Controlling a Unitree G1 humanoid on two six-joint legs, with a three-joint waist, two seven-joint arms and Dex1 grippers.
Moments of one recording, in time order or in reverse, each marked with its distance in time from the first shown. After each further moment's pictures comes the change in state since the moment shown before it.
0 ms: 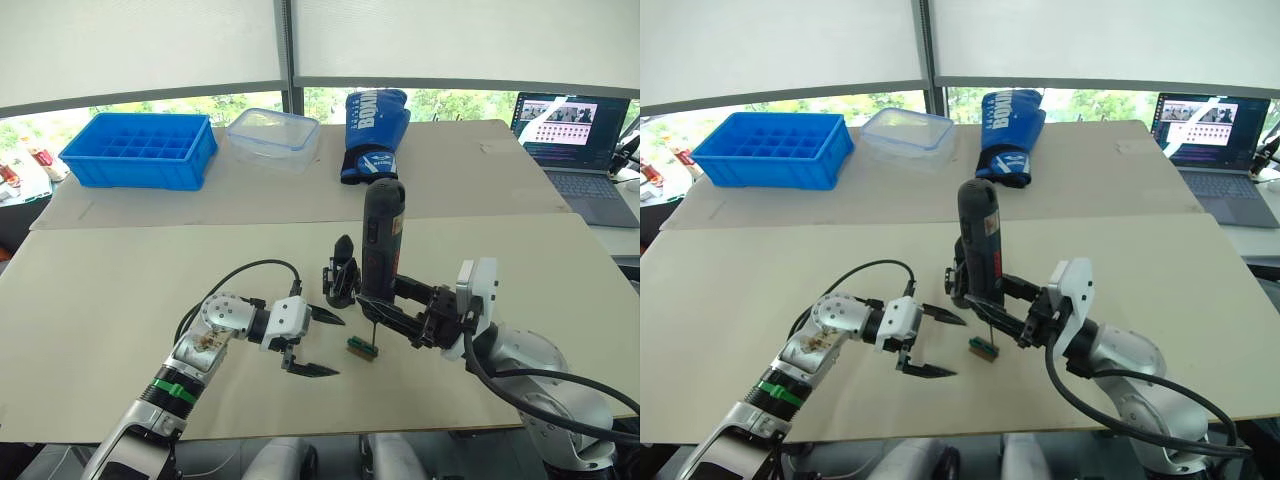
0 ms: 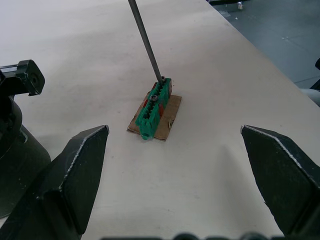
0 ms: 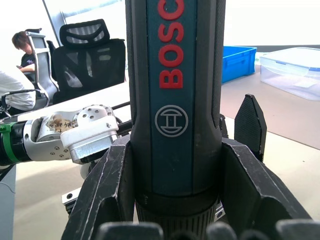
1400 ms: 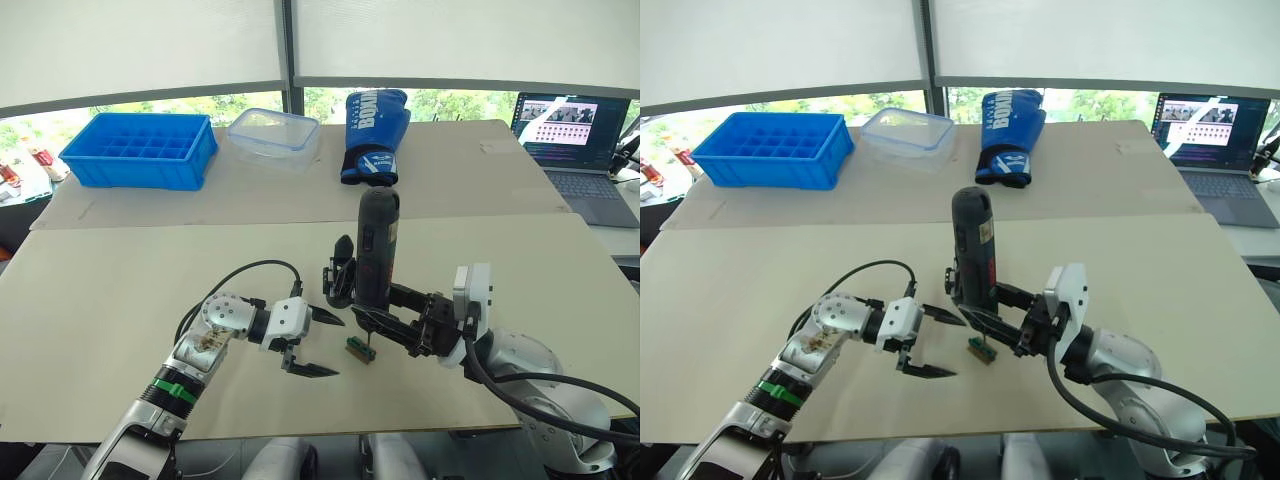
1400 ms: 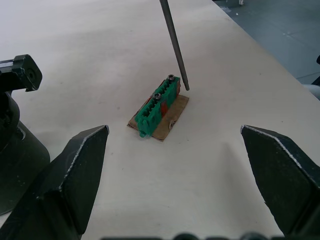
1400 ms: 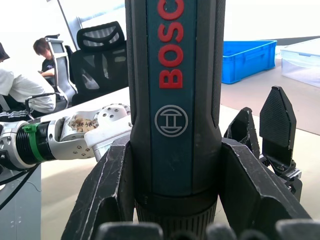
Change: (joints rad) left arm -0.003 -0.002 0.000 0.000 0.017 0.000 0.000; right arm 0.015 -0.017 0.028 0.000 0.054 0.003 0.016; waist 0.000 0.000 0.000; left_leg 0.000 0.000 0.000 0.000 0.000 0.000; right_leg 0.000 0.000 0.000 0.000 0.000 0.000
